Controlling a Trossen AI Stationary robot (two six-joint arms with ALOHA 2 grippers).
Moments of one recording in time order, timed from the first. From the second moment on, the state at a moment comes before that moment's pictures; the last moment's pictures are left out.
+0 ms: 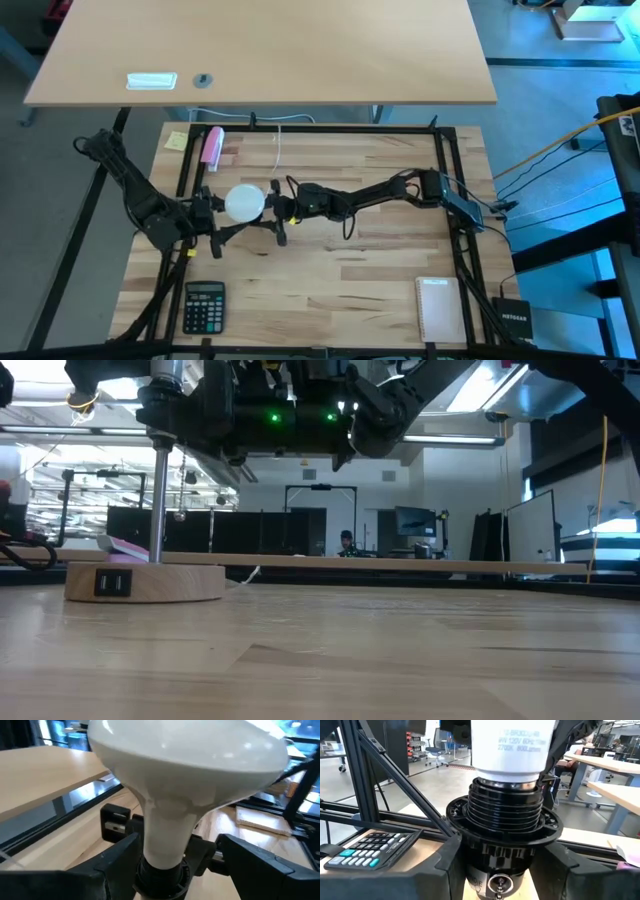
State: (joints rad) left arm -0.80 0.73 0.57 -0.20 -1.13 -0.45; right arm 0.01 2.27 1.53 0.74 -0.17 -0.11
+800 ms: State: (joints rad) left arm -0.66 0.95 0.60 -0.09 -1.29 -0.45; right arm 0.01 2.27 1.53 0.73 -0.17 -0.11
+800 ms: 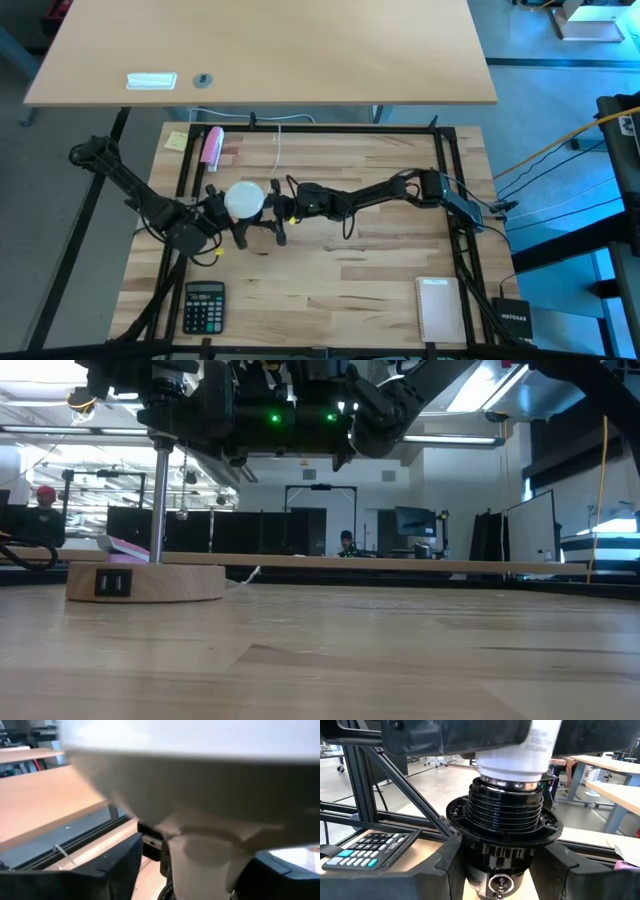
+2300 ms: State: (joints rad) left arm -0.46 0.88 0.60 0.09 -0.30 -0.02; right arm 0.02 2.20 1.63 0.54 -0.88 0.04
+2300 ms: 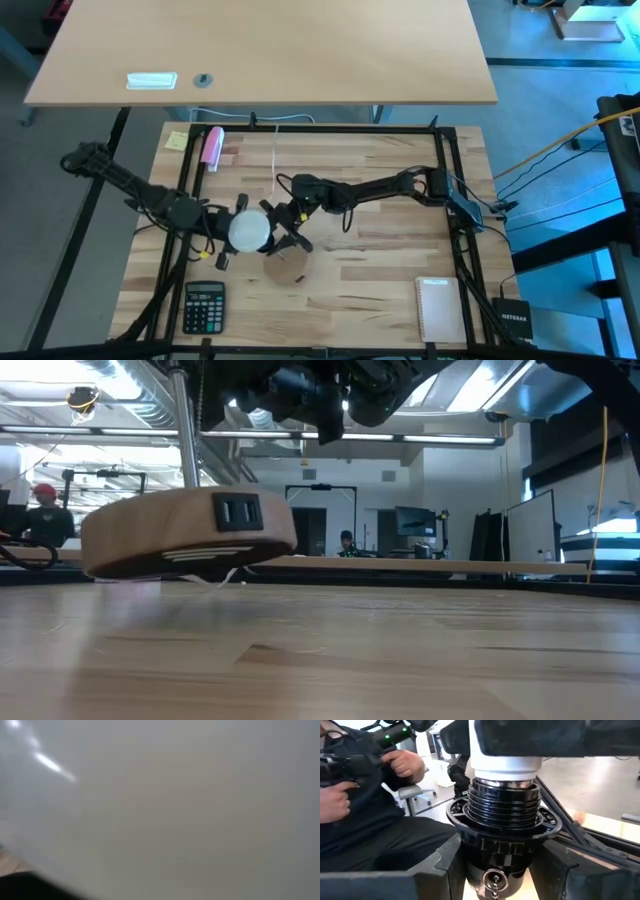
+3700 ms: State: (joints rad) left arm -0.56 0.62 0.60 -0.37 -0.74 -0.44; right arm -0.07 2.14 1.63 0.39 -0.37 -0.13
